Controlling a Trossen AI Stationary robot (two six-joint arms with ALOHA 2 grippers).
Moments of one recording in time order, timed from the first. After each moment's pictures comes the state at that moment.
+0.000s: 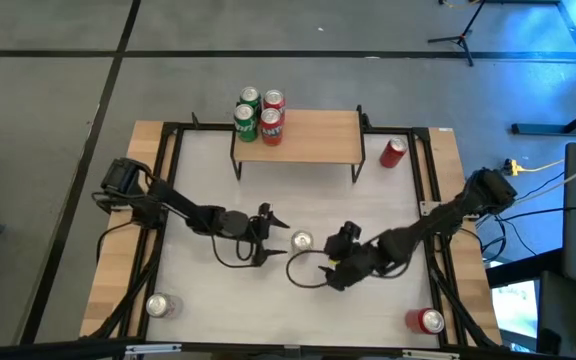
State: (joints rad) left arm -0.20 1.73 0.56 0.84 -0.16 -0.01; right arm 0.50 1.60 1.05 -0.48 0.43 0.72
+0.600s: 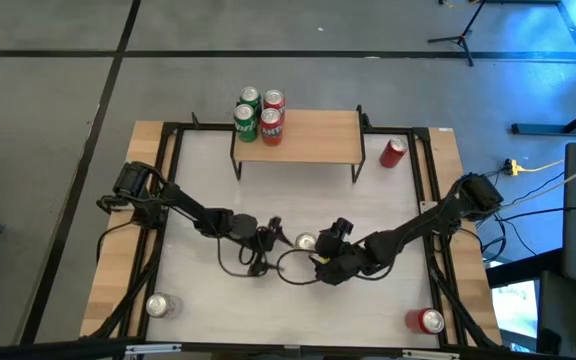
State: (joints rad) left arm -0.20 1.83 0.63 0.83 0.12 0.03; right arm 0.46 1.73 1.05 -0.38 0.58 0.65
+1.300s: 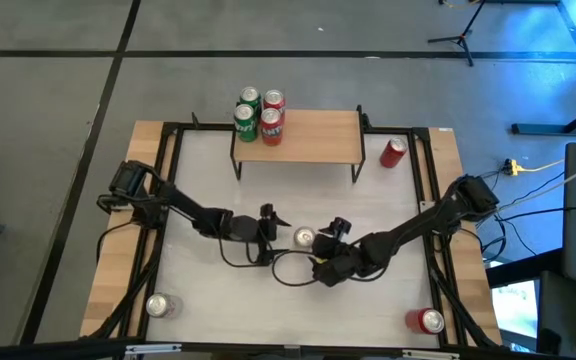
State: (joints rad) left arm -0.21 1.80 0.64 0.72 -0.25 0.01; right arm 0.47 1.76 1.12 -0.48 0.59 0.65
